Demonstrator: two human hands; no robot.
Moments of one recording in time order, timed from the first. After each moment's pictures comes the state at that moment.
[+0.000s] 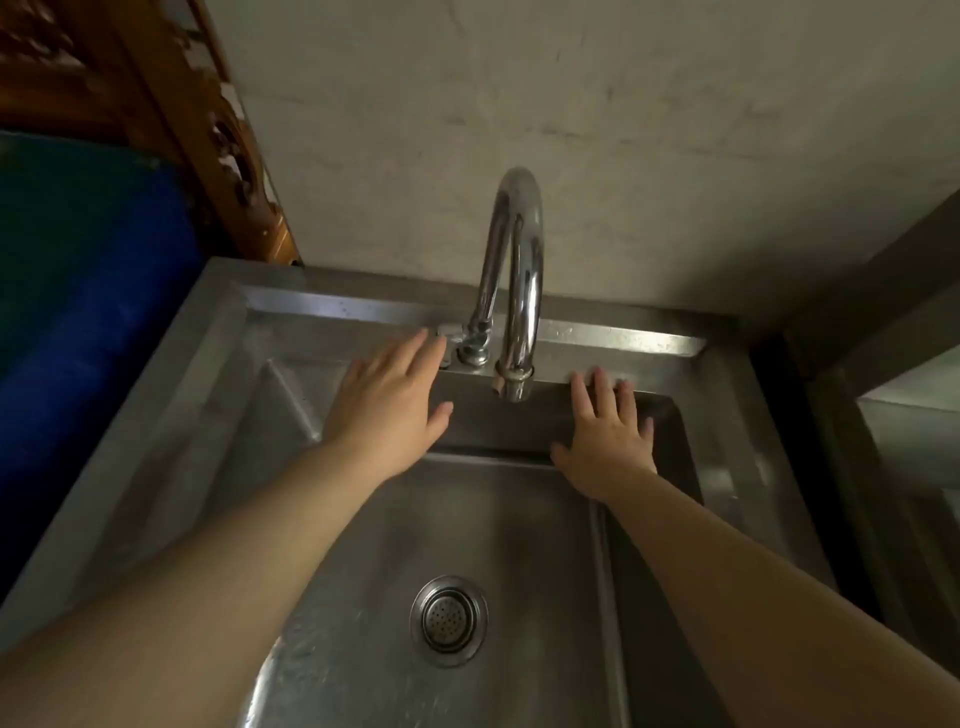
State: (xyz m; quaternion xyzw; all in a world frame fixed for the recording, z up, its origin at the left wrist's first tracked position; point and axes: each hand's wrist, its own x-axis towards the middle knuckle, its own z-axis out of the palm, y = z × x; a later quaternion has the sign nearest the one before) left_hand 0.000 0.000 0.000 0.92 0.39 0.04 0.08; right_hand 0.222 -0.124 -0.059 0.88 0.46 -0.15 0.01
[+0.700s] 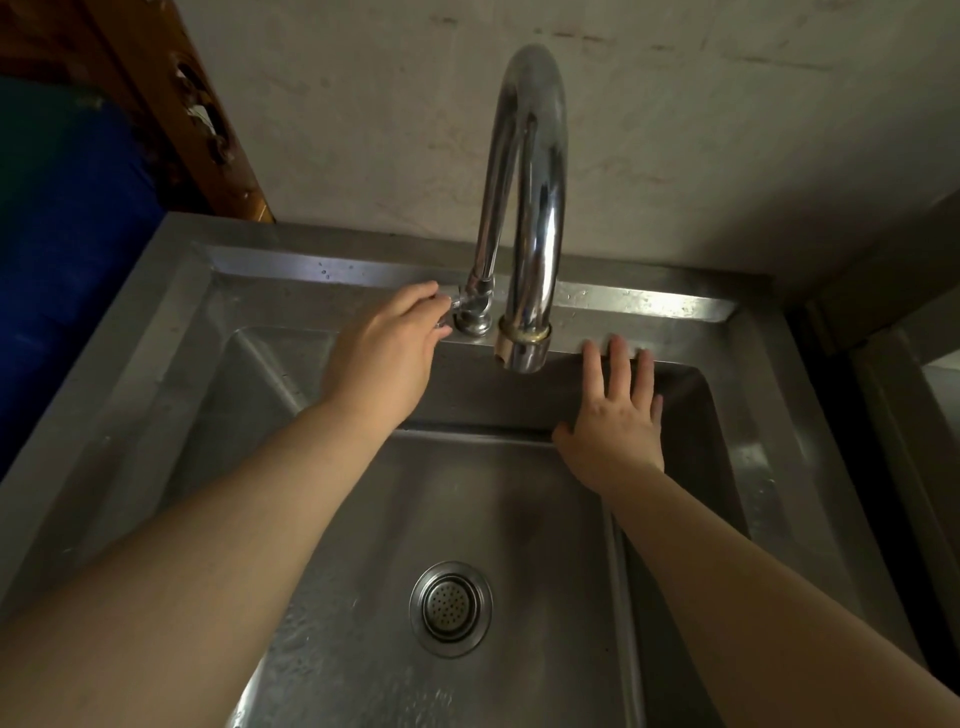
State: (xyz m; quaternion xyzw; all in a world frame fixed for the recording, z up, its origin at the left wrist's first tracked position) left_hand 0.027 0.021 -0.019 0.90 0.39 0.17 0.12; right_hand 0.216 -0.123 -0.091 0.89 0.45 -0.07 -0.03
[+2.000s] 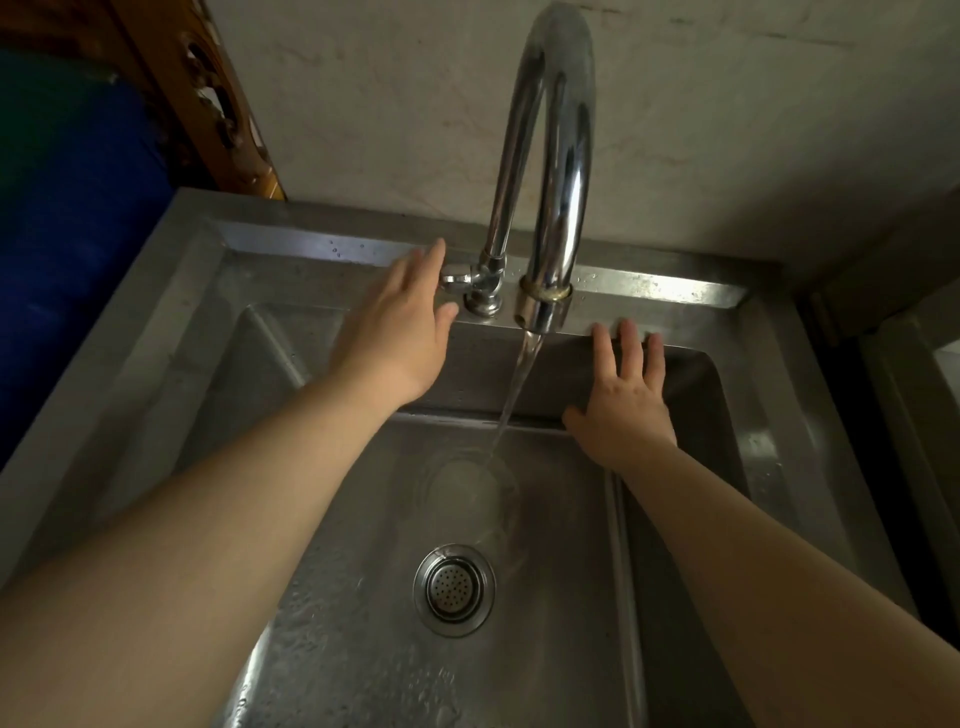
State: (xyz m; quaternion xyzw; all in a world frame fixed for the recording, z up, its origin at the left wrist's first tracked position) left_hand 0.025 0.022 -0.018 0.85 0.45 0.14 0.23; right_hand 0.220 -0.124 -0.083 0.88 0.45 -0.10 -0.04
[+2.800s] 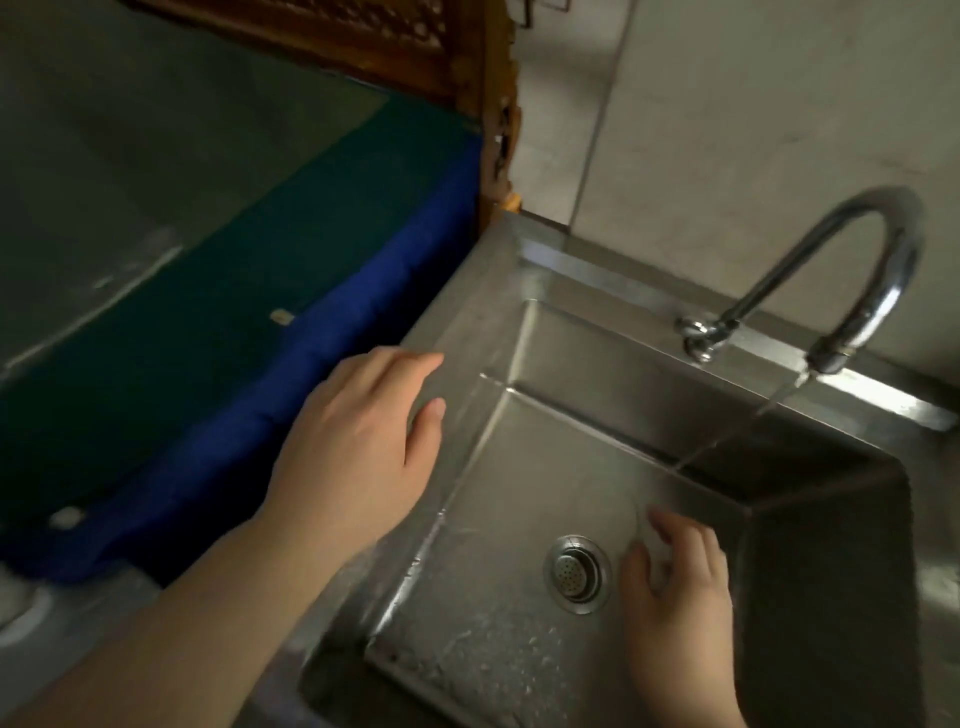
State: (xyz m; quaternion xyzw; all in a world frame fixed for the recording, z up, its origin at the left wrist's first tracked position) left_hand -0.241 -0.134 0.099 0.79 0.56 0.23 0.08; right_hand -0.008 -0.242 0.006 0.80 0.47 -0.15 -0.34
